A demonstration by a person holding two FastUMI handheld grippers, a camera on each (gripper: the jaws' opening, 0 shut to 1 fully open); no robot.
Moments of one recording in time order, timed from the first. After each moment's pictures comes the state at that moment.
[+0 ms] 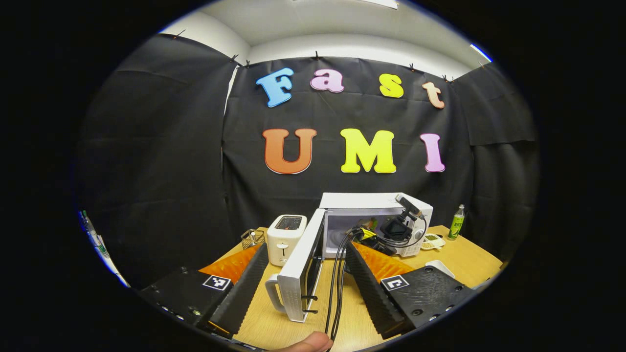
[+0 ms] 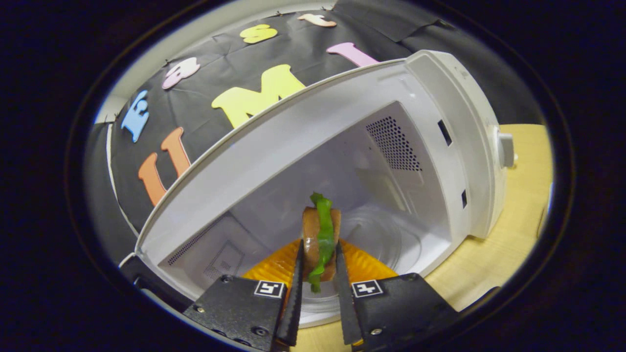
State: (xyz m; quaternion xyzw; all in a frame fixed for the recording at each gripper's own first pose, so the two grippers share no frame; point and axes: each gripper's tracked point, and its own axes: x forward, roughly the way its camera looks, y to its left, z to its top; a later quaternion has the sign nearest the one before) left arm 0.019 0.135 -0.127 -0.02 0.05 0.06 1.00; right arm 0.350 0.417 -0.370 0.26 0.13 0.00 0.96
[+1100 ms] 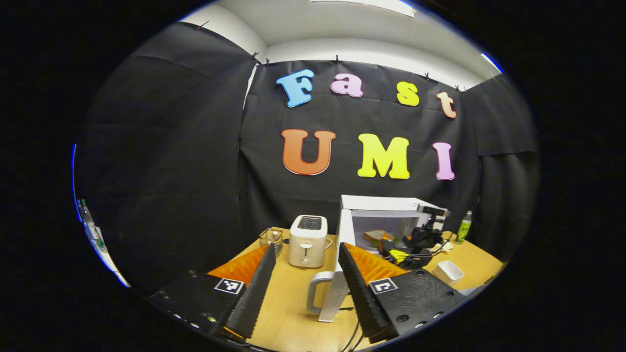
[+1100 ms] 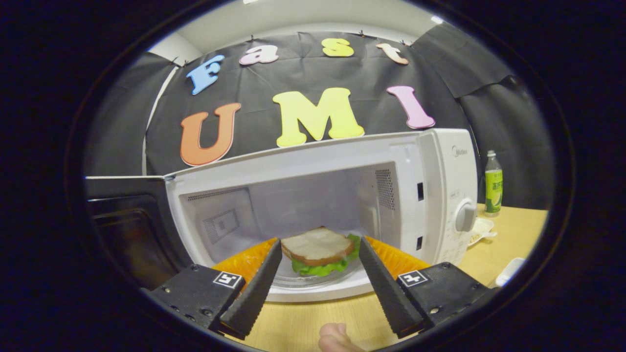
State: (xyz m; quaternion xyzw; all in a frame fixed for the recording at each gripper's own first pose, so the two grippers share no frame) left arm 0.004 0.226 -0.145 -0.03 0.03 0.09 0.99; right arm 0.272 0.385 -0.346 0.07 0.05 0.07 0.99
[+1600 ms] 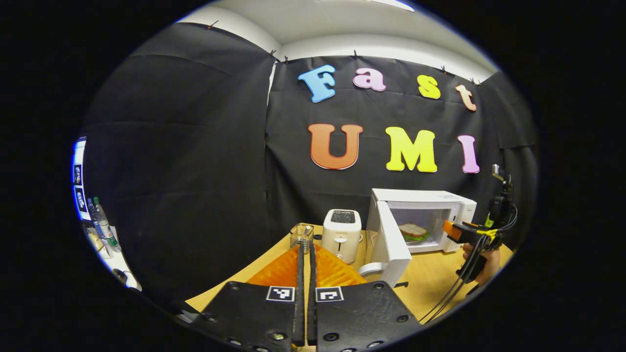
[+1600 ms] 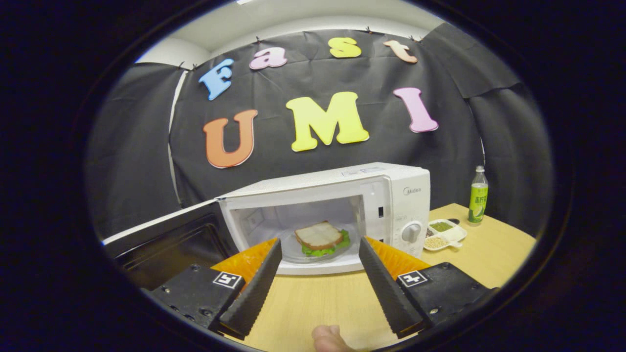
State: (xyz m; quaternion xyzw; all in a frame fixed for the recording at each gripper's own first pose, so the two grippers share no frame) left arm 0.003 0.263 -0.178 -0.03 0.05 0.13 0.99; right arm 0.163 0.333 -0.270 0.06 0.12 0.14 0.98
